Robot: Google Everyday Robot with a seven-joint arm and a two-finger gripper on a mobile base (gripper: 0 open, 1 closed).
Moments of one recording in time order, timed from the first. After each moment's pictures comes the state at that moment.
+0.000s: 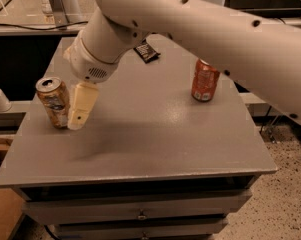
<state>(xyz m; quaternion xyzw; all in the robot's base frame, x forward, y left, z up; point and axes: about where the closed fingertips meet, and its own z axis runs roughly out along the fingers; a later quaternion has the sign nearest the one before) 0.516 0.171 0.905 -0.76 0.55 0.16 0.30</state>
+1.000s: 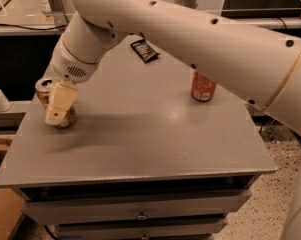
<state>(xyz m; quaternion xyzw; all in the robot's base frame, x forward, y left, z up) 0.525 0.214 0.893 -0.74 0.58 0.20 0.28</state>
